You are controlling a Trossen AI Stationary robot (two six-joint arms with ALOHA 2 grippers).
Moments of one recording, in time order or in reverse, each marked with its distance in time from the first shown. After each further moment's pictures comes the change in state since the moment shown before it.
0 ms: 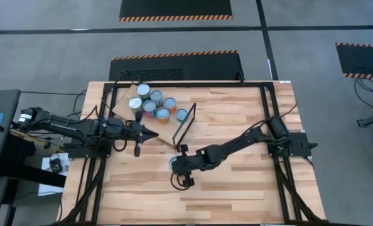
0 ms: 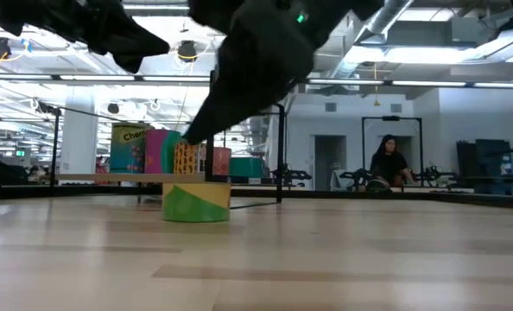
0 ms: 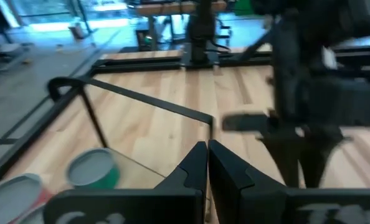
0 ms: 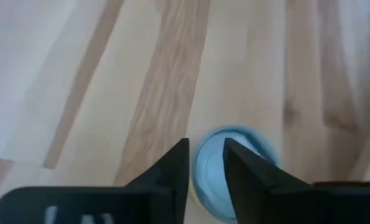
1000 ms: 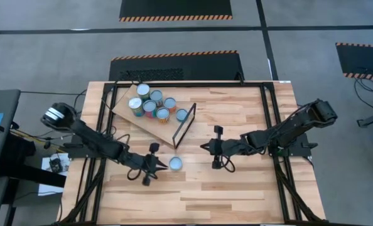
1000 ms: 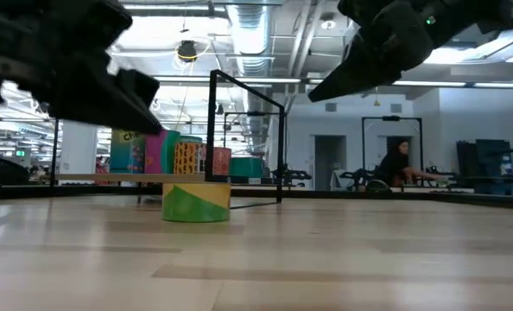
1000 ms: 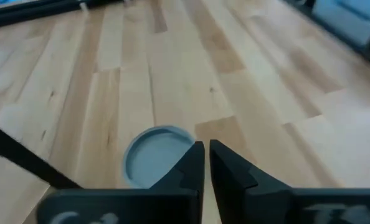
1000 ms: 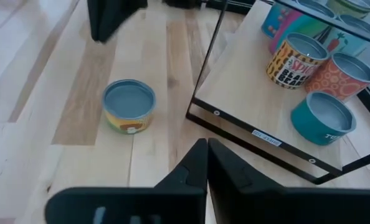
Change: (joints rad) left arm -0.362 0.639 0.002 0.396 -0.133 -0.052; right arm -0.004 -0.646 -0.734 0.352 0.253 0.049
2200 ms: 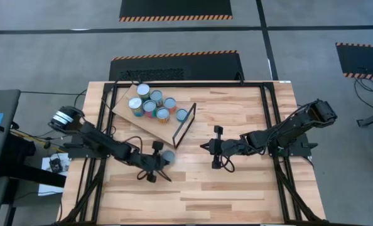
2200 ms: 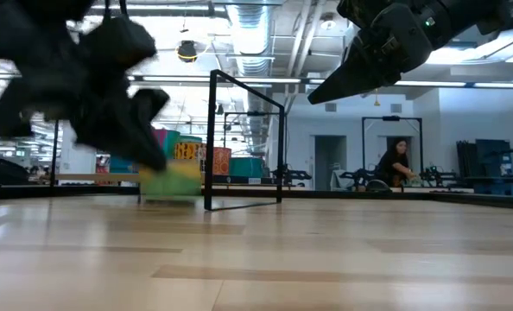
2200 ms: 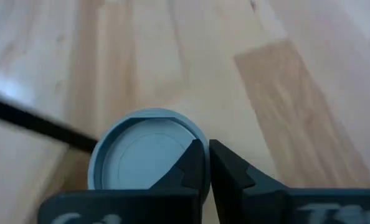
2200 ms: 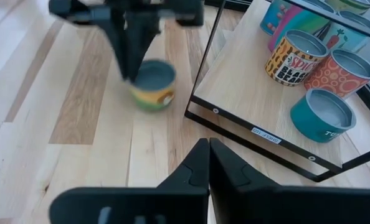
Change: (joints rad) left arm 0.053 0.153 0.127 -0.248 -0.058 0.080; right arm 0.005 0.005 0.000 -0.001 0.002 0.008
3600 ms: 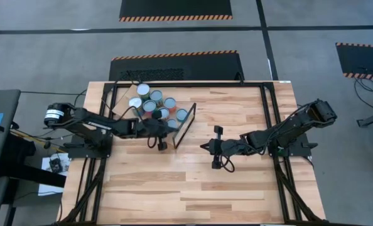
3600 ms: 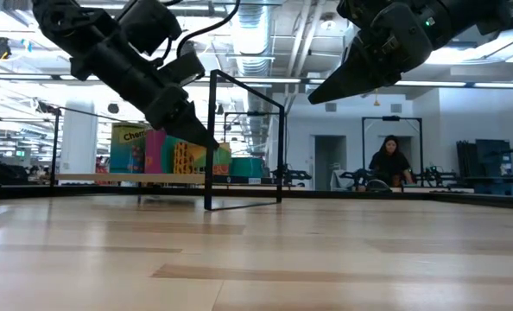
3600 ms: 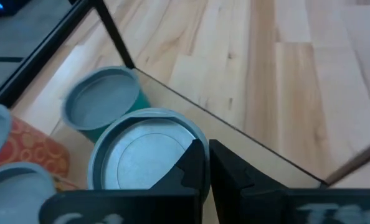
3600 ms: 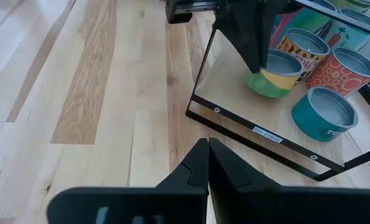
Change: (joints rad) left arm 0.468 -0.151 0.002 0.025 0.126 -0.012; right arm 0.000 0.001 0.000 -0.001 -0.004 0.008
